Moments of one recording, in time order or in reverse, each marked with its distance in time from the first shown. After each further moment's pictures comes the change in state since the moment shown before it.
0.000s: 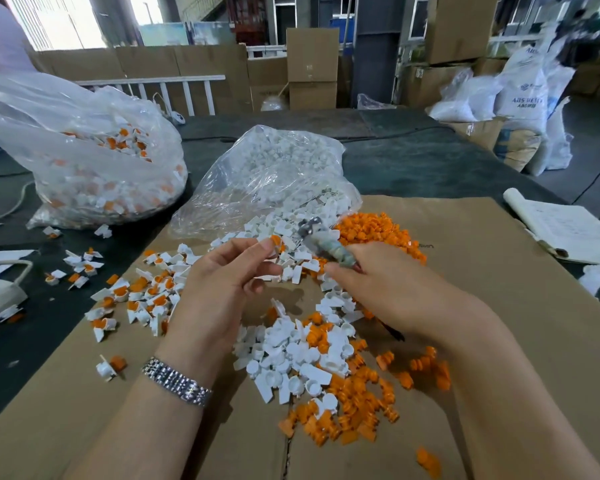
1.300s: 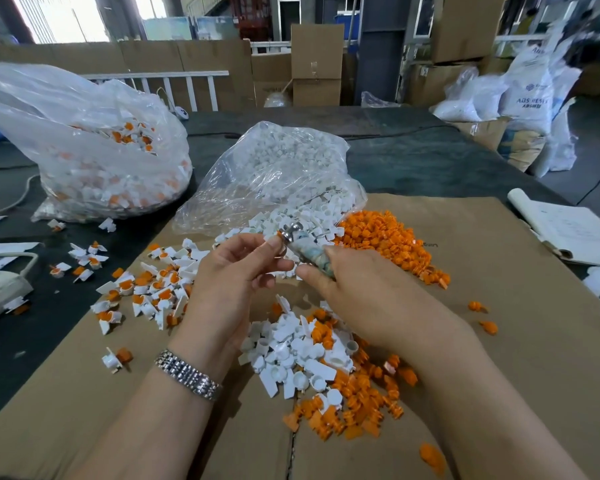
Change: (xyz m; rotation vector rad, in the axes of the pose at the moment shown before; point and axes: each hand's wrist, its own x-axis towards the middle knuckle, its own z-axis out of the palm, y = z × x) left_hand 0.002 -0.007 0.002 0.004 0.028 0.035; right_hand 0.001 -0.018 0.022 -0.152 0.060 -0.066
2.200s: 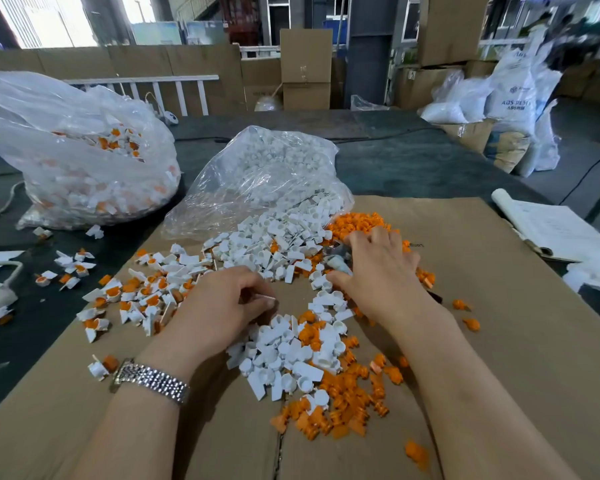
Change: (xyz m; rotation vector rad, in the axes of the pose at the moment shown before) left_hand 0.006 -0.002 -0.028 1.273 -0.293 0.241; right_hand 0.022 0.041 0.013 -0.210 0.164 0.272
